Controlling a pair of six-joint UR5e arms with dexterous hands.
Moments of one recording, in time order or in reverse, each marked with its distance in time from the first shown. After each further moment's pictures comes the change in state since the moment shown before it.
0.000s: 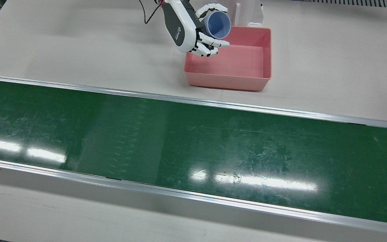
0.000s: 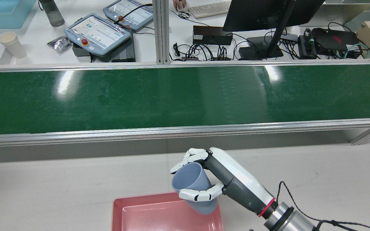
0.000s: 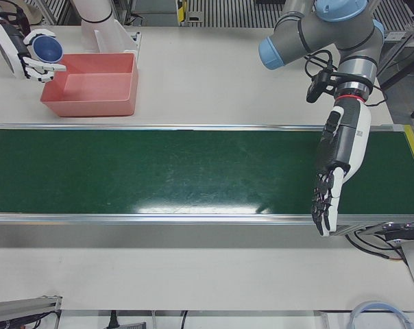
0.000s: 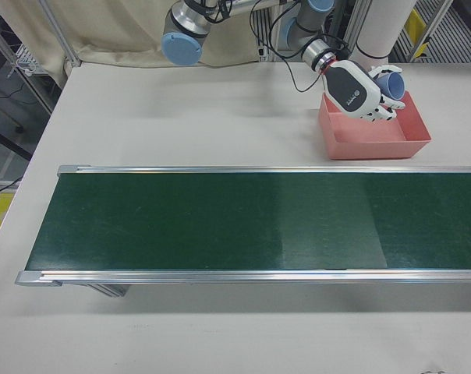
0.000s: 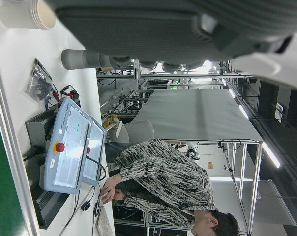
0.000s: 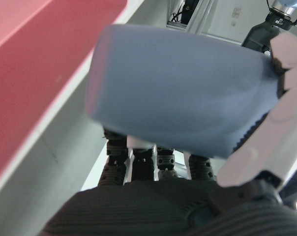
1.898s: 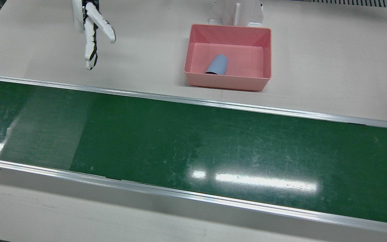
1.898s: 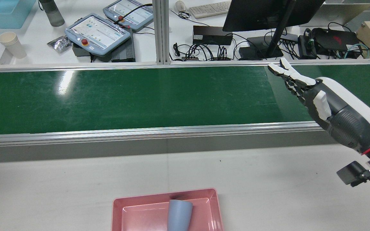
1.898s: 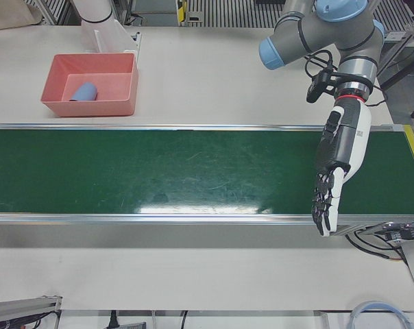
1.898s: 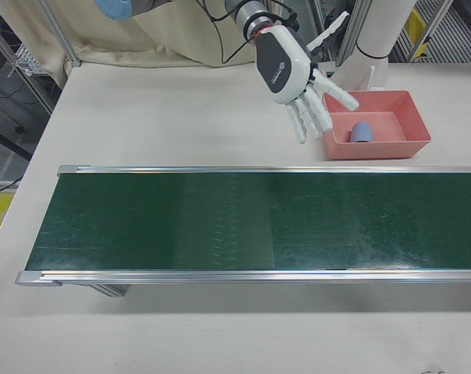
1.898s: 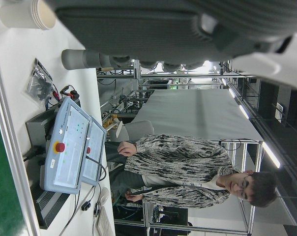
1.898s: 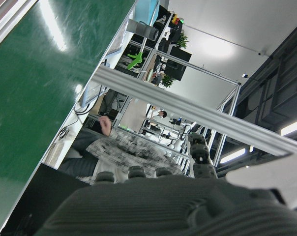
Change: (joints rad) left arm 0.000 0.000 0.001 -0.001 0.001 0.000; right arm 0.517 -0.301 0.315 -0.267 -0.217 0.297
